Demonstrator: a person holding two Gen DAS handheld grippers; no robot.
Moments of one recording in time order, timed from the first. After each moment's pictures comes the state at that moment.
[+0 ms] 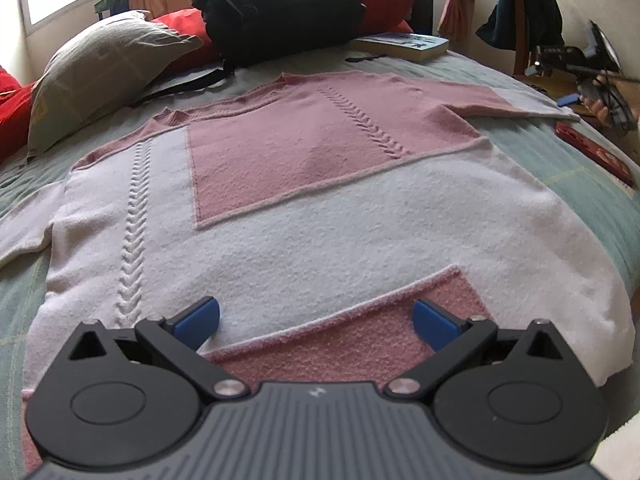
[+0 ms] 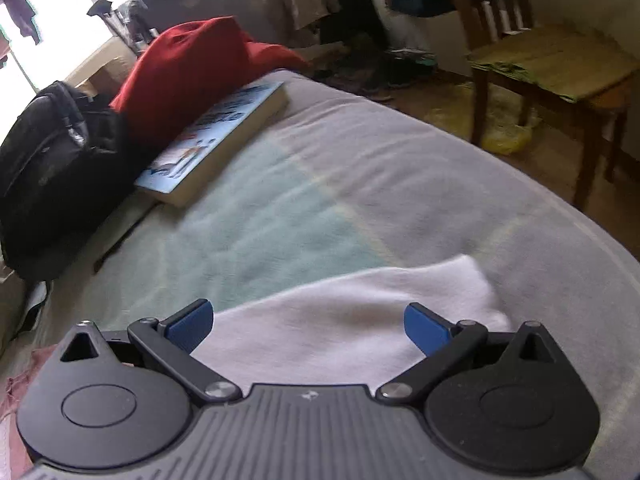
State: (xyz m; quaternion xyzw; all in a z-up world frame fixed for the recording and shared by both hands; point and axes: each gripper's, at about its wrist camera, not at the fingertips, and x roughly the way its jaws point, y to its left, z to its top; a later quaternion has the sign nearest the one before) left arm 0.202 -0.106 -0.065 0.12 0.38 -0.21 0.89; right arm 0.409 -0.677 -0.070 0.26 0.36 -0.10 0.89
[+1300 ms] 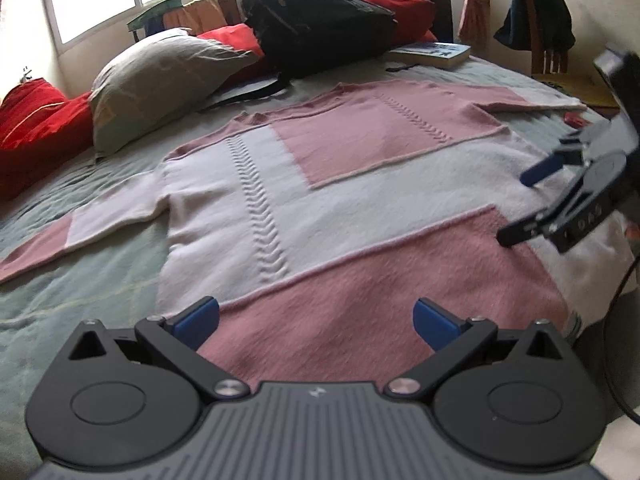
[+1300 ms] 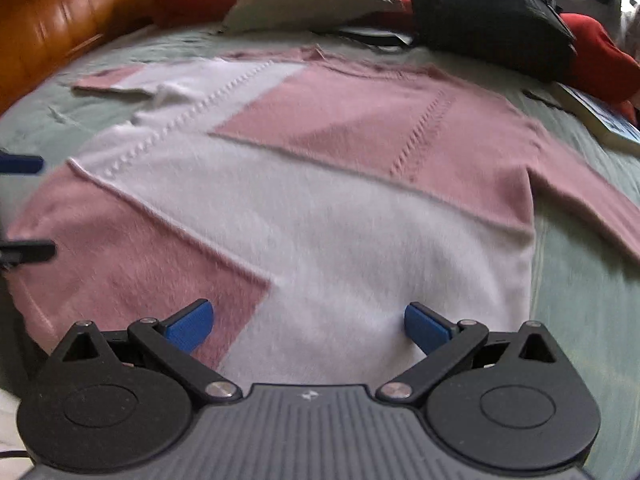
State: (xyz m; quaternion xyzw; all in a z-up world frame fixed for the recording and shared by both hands) left arm 0.143 -0.014 -0.033 0.15 0.36 -0.17 0.91; right arm 0.221 -0.270 -0.067 -0.10 0.43 0.23 0.87
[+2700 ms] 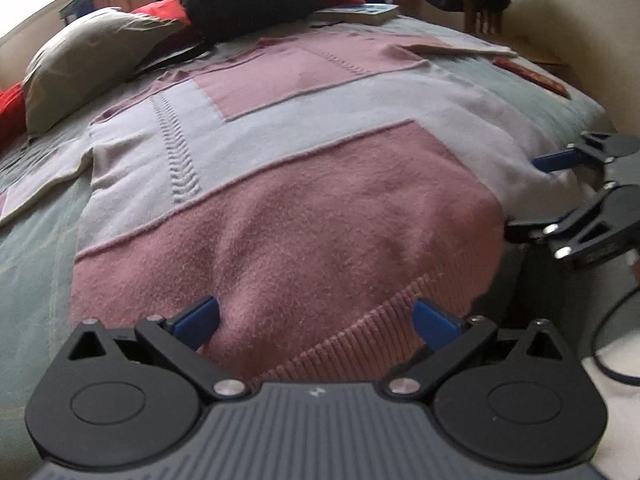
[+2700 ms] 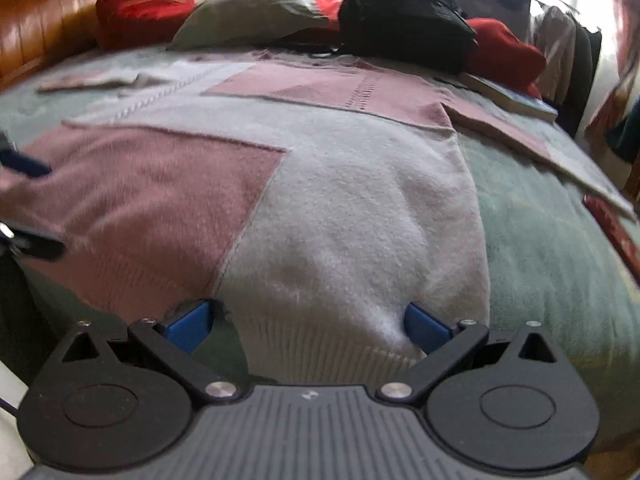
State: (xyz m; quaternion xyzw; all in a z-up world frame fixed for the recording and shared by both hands) left arm 0.114 -0.017 -0.069 0.16 0.40 -0.28 0.86; right arm 0.098 -0.264 -0.098 -0.10 0.38 0.10 0.91
